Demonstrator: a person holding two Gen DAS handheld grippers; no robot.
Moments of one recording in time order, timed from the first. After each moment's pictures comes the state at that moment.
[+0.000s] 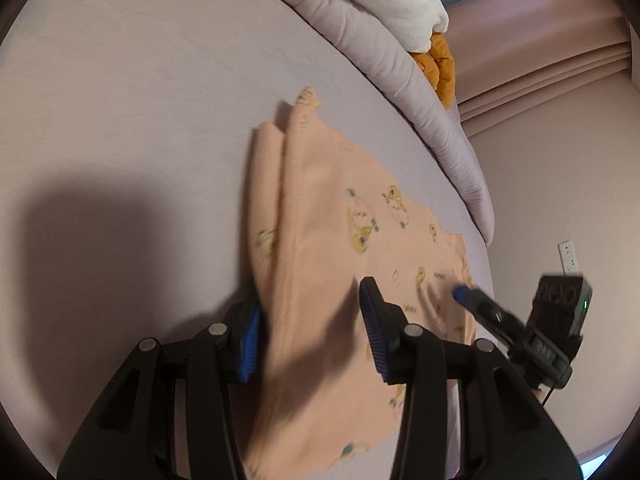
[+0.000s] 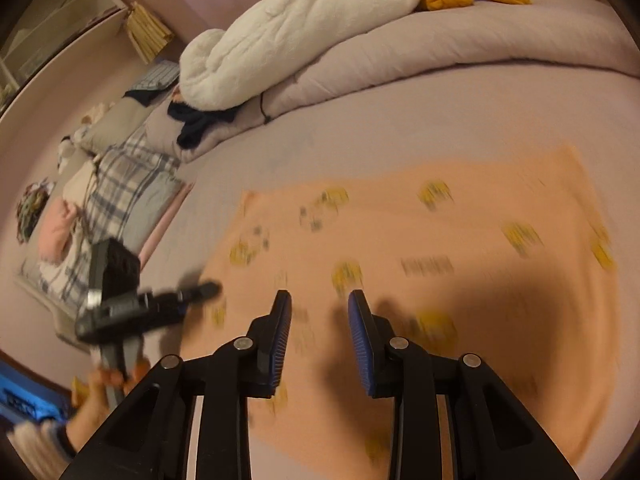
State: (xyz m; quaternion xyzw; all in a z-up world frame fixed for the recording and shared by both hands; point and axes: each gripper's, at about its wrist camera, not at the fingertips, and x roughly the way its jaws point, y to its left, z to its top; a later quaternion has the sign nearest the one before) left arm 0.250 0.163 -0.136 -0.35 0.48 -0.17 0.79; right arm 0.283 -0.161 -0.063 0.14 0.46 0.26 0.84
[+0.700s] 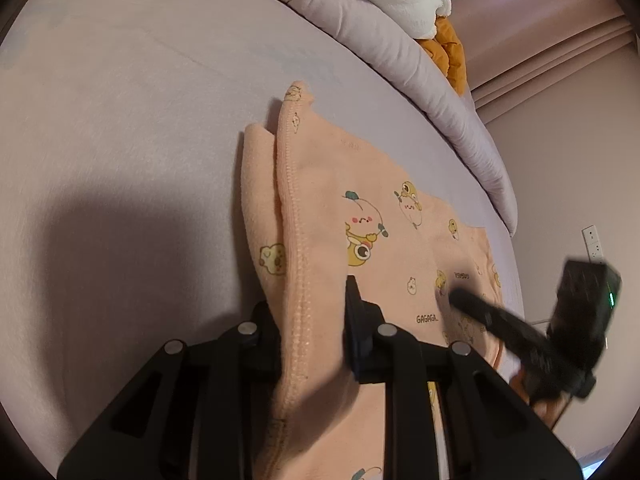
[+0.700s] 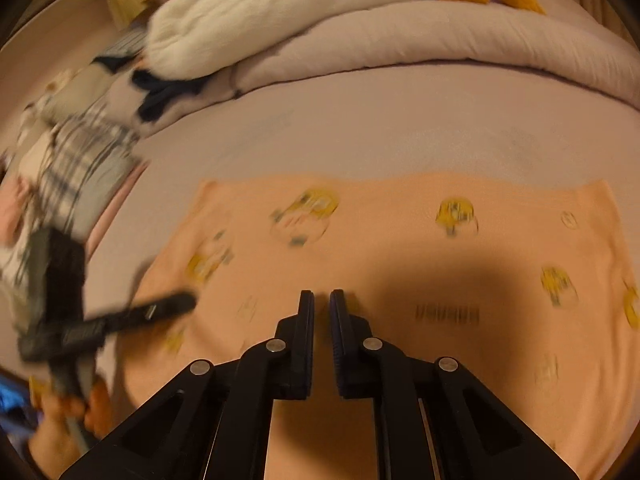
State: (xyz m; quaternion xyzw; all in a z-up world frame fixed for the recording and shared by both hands) left arm 0.256 0.155 -0.138 -0.30 0.49 -0.15 0.81; right arm 0.276 -0.102 -0.081 0.06 0.49 0.23 0.84
